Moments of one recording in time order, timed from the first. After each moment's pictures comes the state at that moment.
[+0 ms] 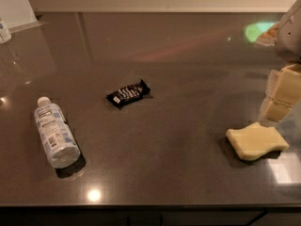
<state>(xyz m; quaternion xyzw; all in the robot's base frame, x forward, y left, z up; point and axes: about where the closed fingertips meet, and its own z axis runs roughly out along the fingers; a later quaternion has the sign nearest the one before) 0.438 -0.217 0.976 -0.60 0.78 -0.03 0.16</state>
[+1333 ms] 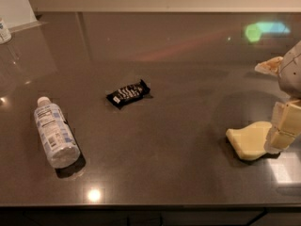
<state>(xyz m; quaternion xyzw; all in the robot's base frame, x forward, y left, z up) 0.424 -0.237 0.918 -0.62 0.76 0.00 0.17</state>
